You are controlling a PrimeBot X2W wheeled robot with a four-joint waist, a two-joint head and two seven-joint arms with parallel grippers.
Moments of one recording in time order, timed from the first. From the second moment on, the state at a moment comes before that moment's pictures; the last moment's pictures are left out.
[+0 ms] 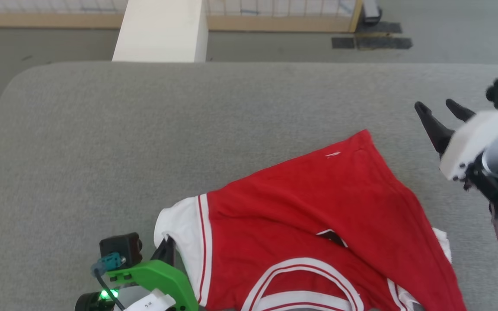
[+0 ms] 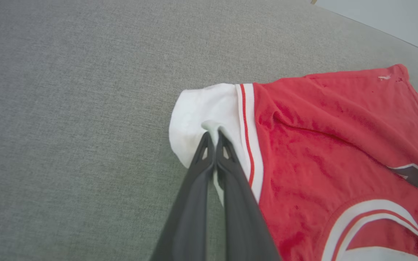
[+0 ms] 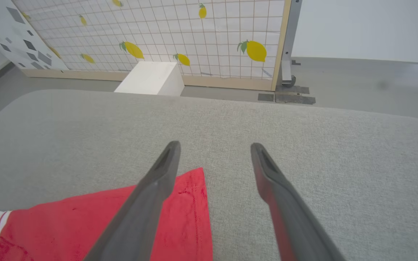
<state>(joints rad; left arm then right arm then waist) 0.06 0.26 -0.38 -0.18 -0.52 0.39 0.24 -0.51 -0.33 0.07 0.29 0.49 0.13 0.40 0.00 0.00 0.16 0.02</state>
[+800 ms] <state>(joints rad) 0.00 0.20 -0.43 -0.14 -0.51 0.39 0.19 -0.78 -0.46 0.41 0.53 0.38 0.13 0.87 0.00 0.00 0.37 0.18</state>
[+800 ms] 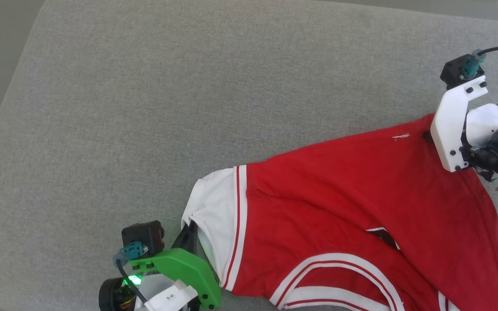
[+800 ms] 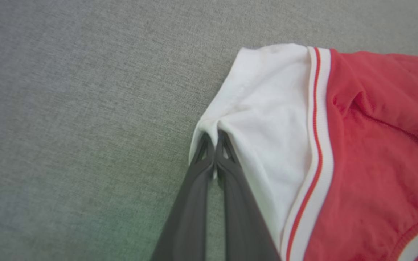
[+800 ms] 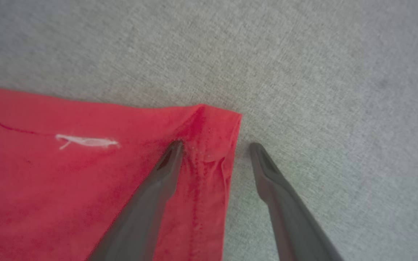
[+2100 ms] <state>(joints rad) 0.00 0.23 -0.32 -0.13 -0.73 0.24 0.20 0.05 -0.28 -0.09 -0.10 0.71 0.13 0.98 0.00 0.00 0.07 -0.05</state>
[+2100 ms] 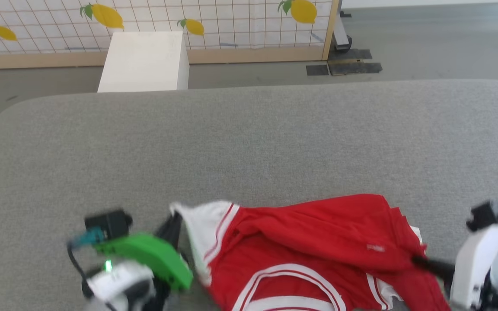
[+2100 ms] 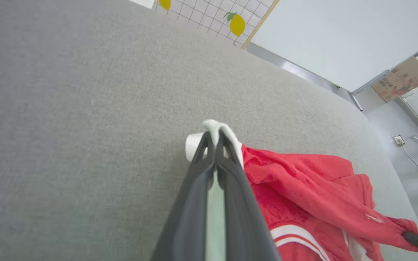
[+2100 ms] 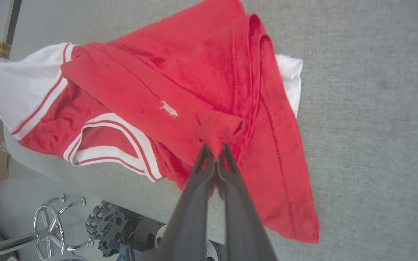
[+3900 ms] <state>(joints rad) -0.92 0.26 -0.37 0.53 -0.43 0.14 -0.25 -0.74 -0.47 0.22 0.44 0.73 0.13 0.40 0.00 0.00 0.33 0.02</state>
